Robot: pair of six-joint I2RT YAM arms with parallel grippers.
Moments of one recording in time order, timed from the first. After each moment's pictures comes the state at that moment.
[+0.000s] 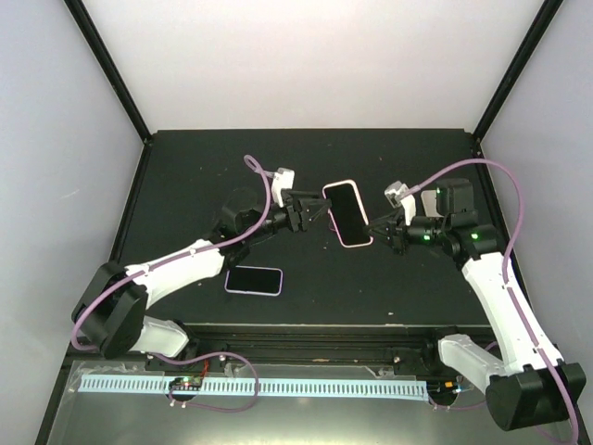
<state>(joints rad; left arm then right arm) -0.66 1.38 0.79 0.56 0.41 -0.68 0.18 1.02 0.97 -0.72 -0.89 -0.18</state>
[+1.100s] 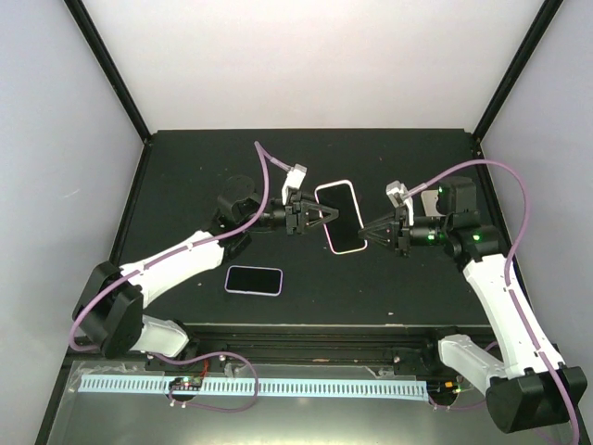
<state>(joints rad) -0.67 1.38 0.90 0.60 0.90 -0.77 0.18 0.98 0.97 -0.69 -1.18 -0.09</state>
